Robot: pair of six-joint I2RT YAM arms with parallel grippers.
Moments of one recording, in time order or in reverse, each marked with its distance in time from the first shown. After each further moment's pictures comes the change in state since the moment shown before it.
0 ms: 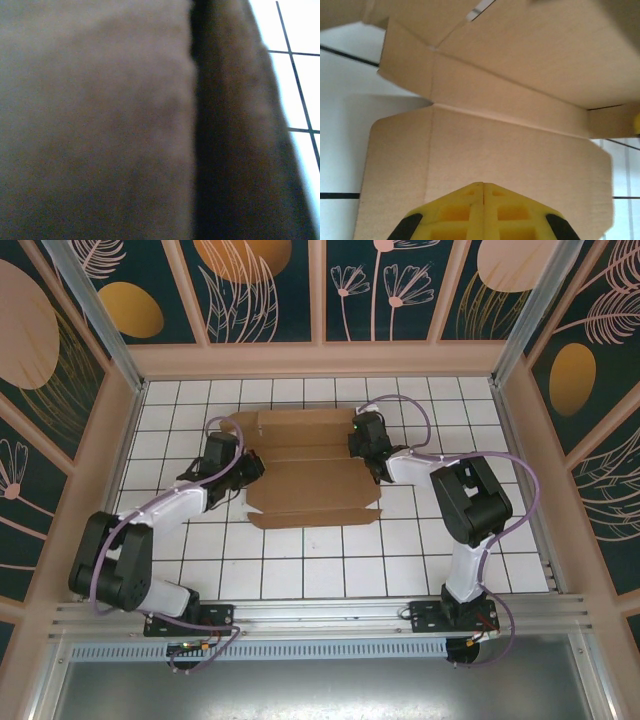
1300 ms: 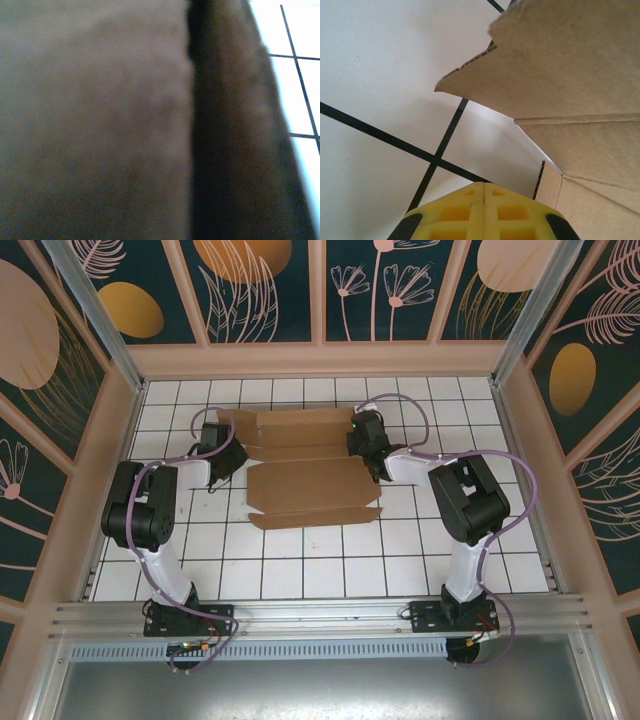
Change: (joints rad) left arm 0.165 0.362 0.162 0.119 -0.106 -0.077; right arm 0.005 0.018 0.020 0.001 -0.006 -0.003
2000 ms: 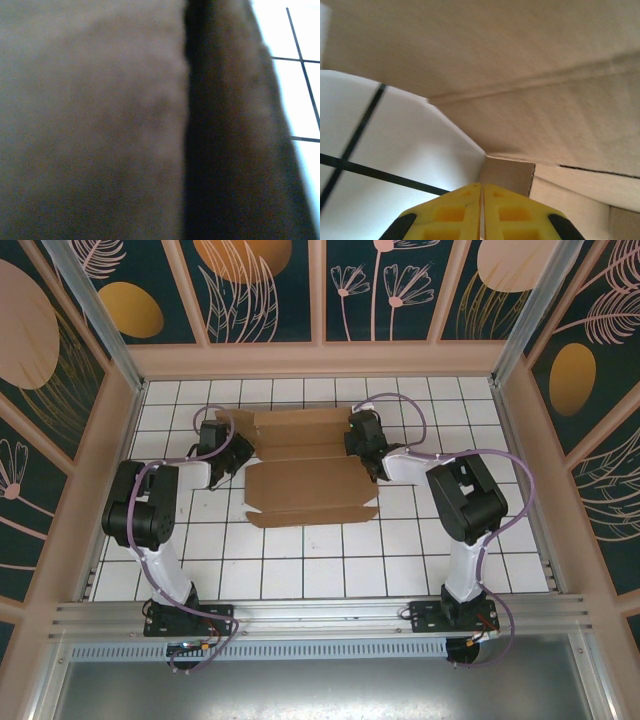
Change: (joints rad) left arm -0.012 0.008 -0.019 0.154 0.173 -0.074; right arm 0.013 0.015 0.019 -0.003 0.003 0.000
